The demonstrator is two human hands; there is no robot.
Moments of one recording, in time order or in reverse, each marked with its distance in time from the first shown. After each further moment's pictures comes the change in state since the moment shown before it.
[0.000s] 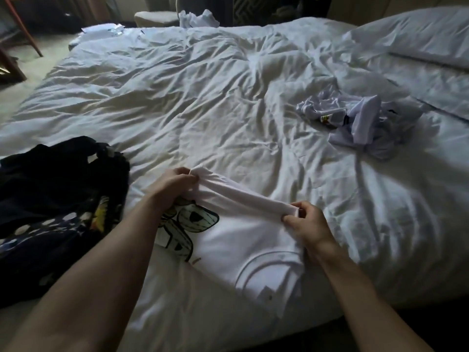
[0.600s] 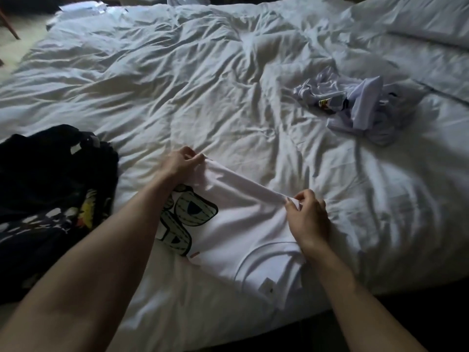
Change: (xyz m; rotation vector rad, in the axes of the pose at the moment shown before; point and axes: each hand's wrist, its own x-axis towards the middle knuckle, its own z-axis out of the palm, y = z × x) left_hand 0.041 0.008 0.020 0.390 0.095 0.052; right_hand -0.003 0.008 0.015 -0.488 0.301 -0.021
